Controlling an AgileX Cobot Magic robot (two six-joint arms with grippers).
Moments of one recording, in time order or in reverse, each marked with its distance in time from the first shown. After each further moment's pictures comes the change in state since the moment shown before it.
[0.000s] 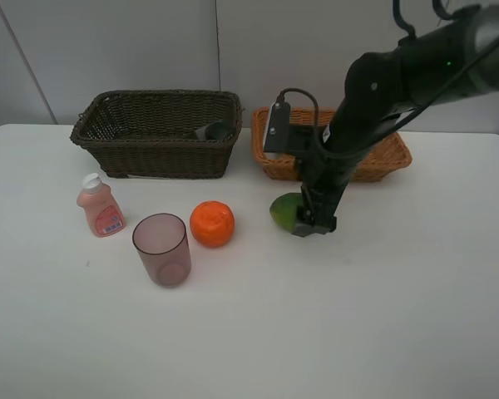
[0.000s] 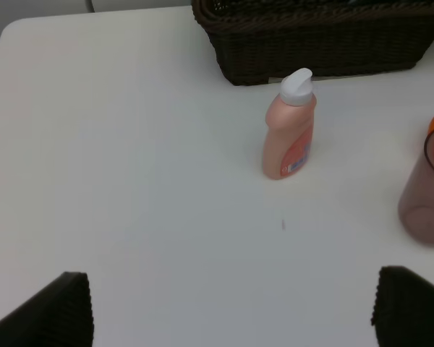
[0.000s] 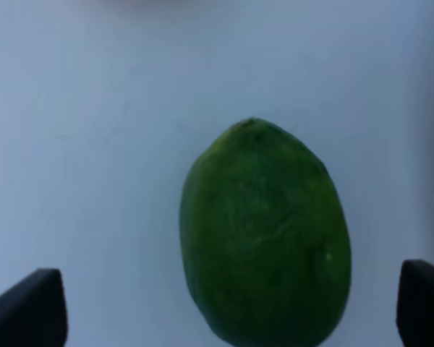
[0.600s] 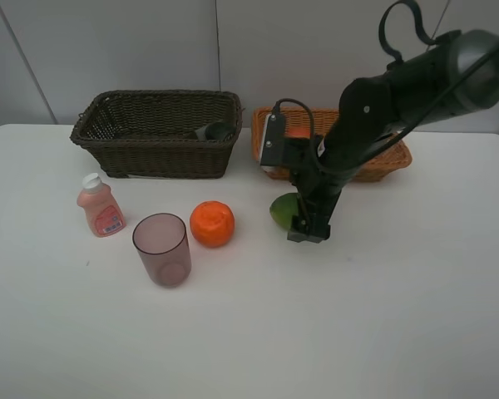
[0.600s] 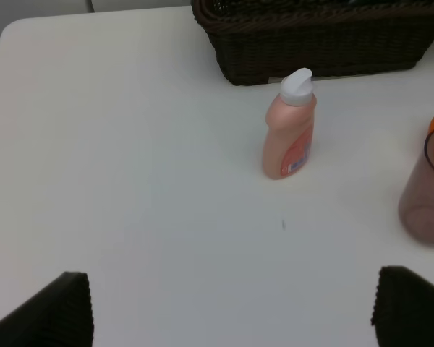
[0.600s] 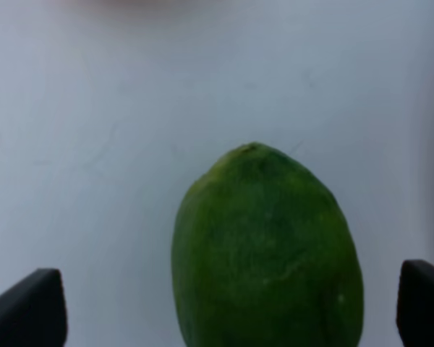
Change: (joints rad) left arm 0.000 0.000 0.000 0.000 0.000 0.000; right arm 0.010 0.037 0.042 -0.022 -0.110 0.000
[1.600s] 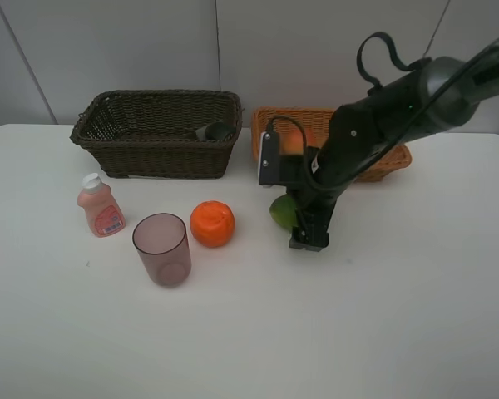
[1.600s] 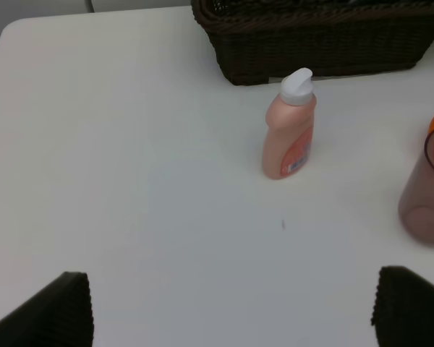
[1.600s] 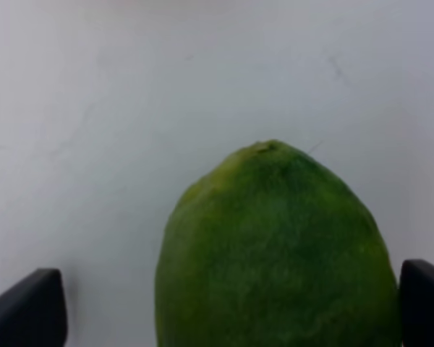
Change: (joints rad) left arm 0.000 0.000 0.000 0.000 0.000 0.000; right arm -0.003 0.079 0.000 -0.082 -0.074 0.000
